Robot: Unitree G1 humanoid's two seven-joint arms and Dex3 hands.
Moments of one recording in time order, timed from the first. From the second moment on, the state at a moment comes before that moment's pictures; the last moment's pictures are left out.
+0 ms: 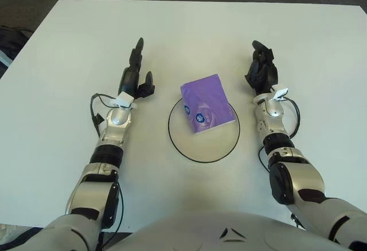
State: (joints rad) left arm -0.37 0.22 0.03 0.60 0.10 -0.69 0.02; right arm -0.57 -0.04 -0.19 0.92 0.10 -0.61 0.05
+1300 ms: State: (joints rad) left arm -0.27 0.14 0.05 0.28 0.05 -0.17 0.04; right arm -0.56 -0.04 -0.19 0.90 0.10 -0.60 0.04
